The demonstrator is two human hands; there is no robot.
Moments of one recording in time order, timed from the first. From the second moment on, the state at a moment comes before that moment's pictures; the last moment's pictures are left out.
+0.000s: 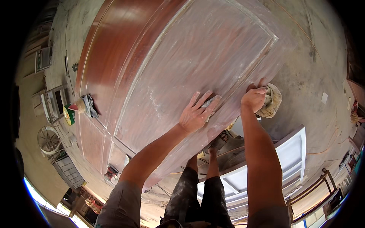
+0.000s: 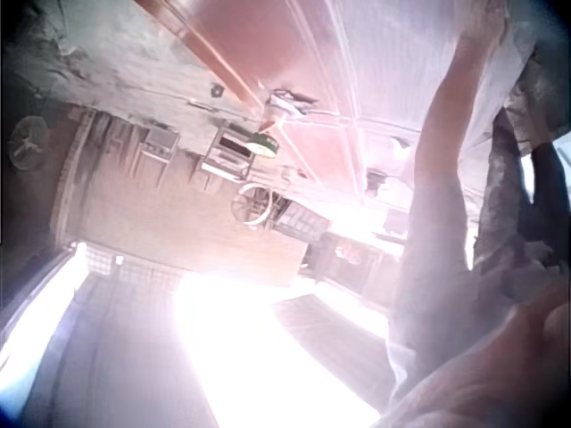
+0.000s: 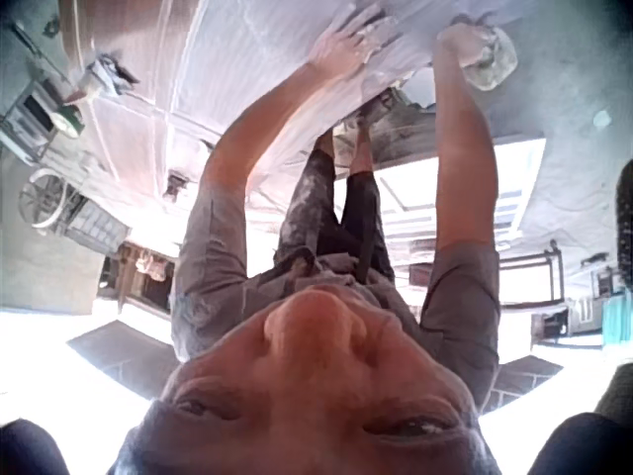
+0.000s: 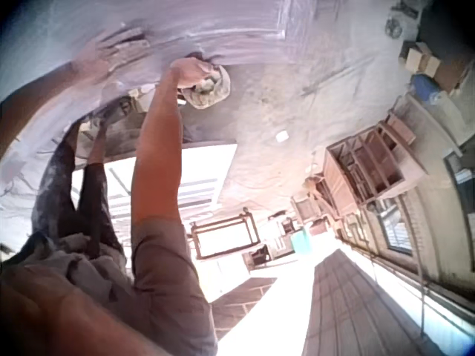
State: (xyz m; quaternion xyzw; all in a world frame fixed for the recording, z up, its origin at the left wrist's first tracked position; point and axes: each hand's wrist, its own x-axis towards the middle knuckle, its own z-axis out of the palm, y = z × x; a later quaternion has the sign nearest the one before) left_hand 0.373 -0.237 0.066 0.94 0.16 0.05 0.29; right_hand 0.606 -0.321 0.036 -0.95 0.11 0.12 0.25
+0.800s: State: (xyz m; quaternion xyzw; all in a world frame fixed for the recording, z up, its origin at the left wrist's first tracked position) left_hand 0.071 -0.133 0.081 0.88 0.44 -0.06 0.15; right_hand 0.646 -0.360 -0.017 -0.98 0.10 0.13 0.12
